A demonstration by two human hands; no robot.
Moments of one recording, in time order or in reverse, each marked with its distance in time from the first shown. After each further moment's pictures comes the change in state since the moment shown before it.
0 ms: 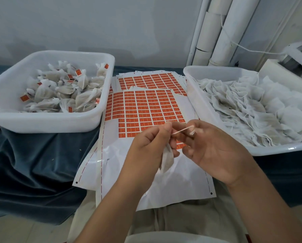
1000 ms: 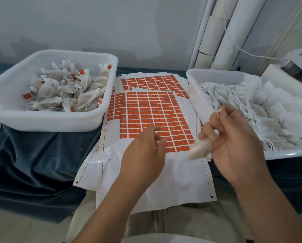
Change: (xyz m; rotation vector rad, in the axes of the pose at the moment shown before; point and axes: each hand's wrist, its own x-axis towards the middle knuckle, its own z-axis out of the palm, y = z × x) left_hand 0.021 -0.036 -0.014 0.859 0.157 -0.034; right_hand -0.003 -0.004 0.004 -0.007 0.388 -0.401
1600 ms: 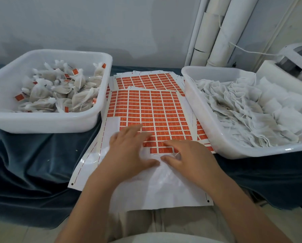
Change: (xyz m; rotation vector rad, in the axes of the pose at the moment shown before) left_hand 0.025 -0.042 -0.019 0.428 -0.199 0.171; right_hand 0.005 0.073 -0.022 -1.661 -0.267 0.021
